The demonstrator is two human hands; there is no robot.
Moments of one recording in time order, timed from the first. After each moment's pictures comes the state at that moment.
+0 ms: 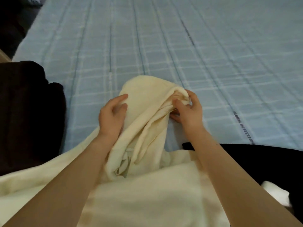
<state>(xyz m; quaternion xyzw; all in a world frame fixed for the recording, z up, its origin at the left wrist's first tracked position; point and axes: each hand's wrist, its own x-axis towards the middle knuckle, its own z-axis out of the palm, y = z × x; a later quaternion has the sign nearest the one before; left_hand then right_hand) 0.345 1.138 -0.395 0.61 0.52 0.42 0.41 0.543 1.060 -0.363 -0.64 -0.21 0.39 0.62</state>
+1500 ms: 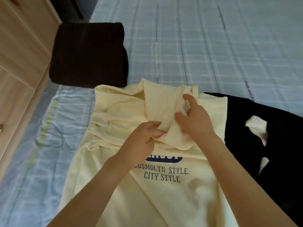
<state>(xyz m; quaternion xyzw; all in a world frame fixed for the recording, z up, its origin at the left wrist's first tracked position) 0.201 0.847 -0.295 0.77 0.45 0.18 0.41 0.391 0.858 -0.279 -0.80 -0.48 0.30 0.21</state>
